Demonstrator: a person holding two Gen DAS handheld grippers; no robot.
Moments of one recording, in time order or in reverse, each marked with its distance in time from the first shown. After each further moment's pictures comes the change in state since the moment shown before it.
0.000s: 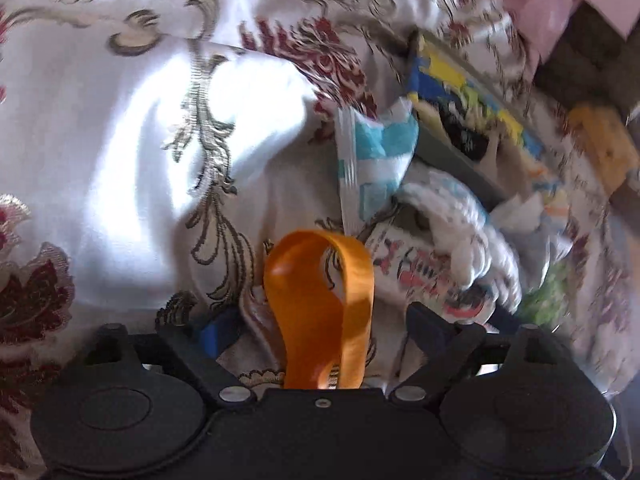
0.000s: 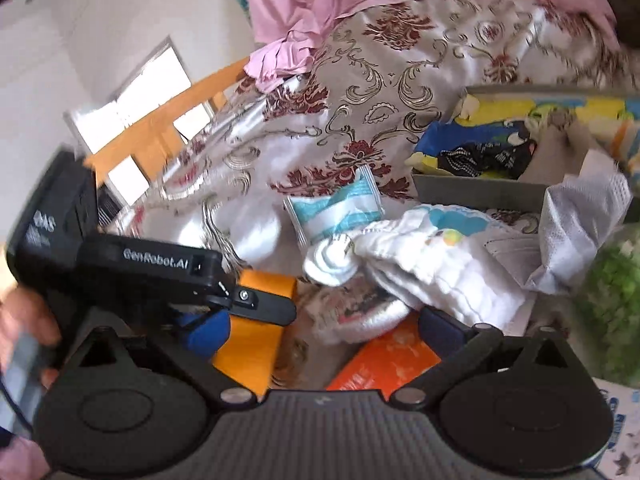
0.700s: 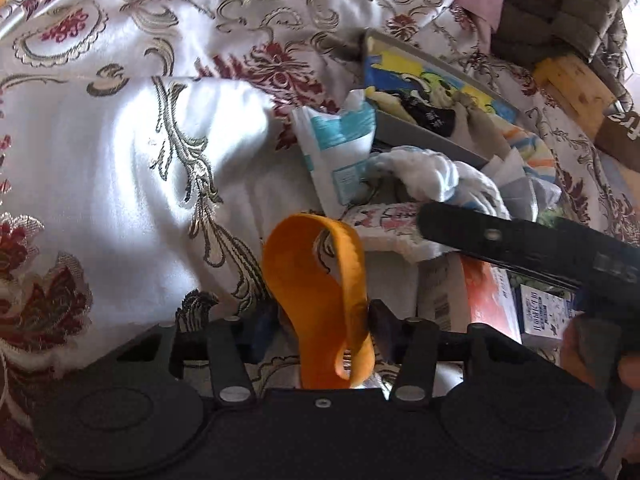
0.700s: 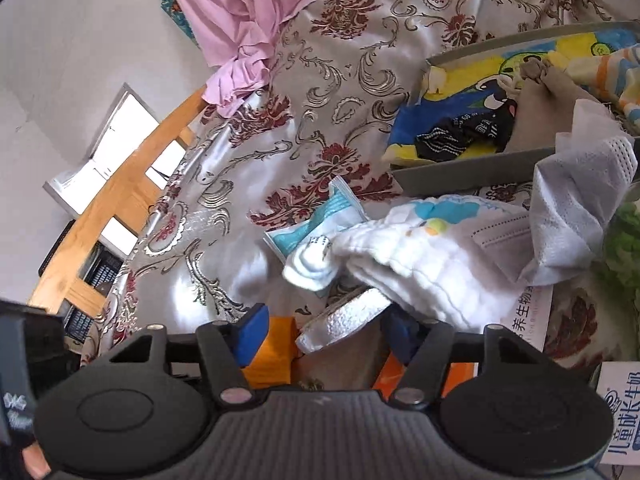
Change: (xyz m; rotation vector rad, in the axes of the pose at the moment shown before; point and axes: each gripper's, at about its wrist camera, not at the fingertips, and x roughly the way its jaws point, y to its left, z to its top) left arm -0.012 -0.018 -0.029 0.269 -0.091 0.052; right arm 0.024 -0.018 0.019 0.233 -0.007 0.004
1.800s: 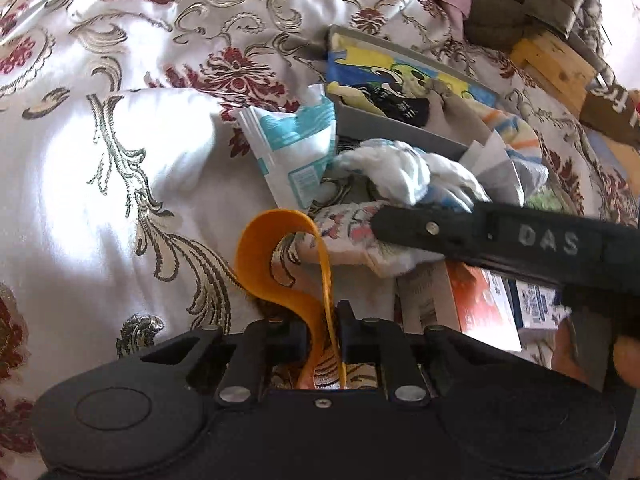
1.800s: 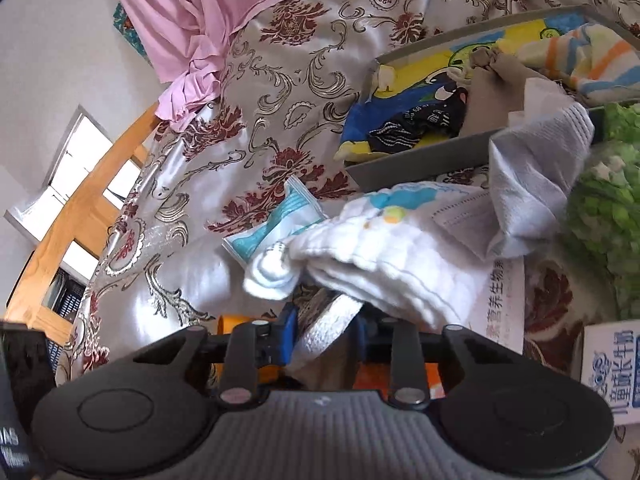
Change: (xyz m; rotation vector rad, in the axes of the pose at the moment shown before) left arm 0.019 -0.020 0.002 0.075 -0.009 -0.014; right arm 0.001 -0.005 -0.011 0.080 -0.038 -0.115
